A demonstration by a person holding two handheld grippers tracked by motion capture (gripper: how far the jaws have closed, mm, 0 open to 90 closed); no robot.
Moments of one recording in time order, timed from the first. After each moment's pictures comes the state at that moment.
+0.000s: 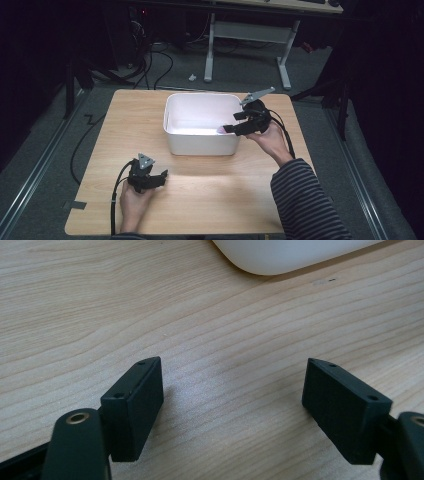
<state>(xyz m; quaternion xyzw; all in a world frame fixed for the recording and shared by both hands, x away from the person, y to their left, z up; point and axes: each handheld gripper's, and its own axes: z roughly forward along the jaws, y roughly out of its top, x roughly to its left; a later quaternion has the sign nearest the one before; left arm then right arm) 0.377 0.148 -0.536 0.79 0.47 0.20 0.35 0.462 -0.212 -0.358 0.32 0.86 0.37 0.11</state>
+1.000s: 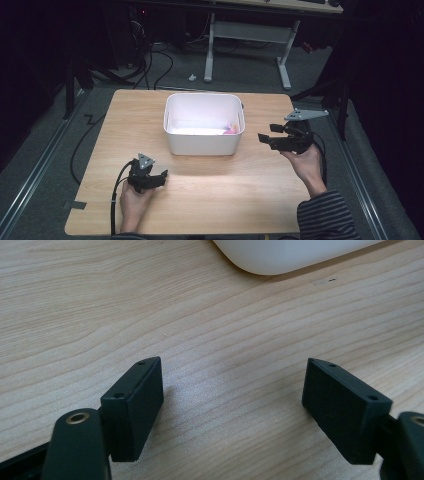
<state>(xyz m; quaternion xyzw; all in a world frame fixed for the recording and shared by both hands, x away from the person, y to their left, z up) 0.377 0.148 -0.536 0.79 0.47 0.20 0.35 0.384 -0.296 -0.350 0.41 0.80 0.41 0.17</state>
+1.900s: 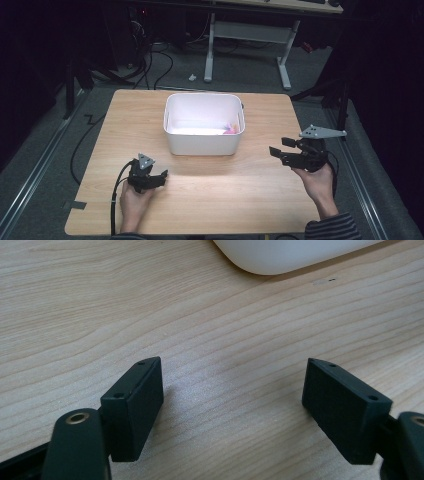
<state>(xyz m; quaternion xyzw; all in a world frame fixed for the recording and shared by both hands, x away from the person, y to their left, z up) 0.377 0.148 -0.536 0.79 0.47 0.20 0.35 0.337 -0.317 -0.359 0.44 0.78 0.41 0.19</state>
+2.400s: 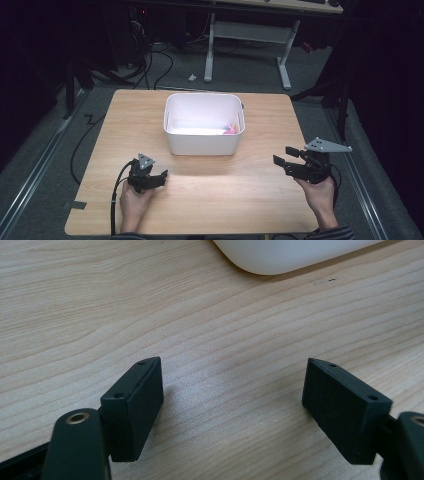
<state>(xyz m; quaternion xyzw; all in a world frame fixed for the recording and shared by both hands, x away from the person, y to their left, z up) 0.377 0.148 -0.536 0.79 0.47 0.20 0.35 0.316 -0.327 -0.383 0.45 0.76 0.43 0.20</state>
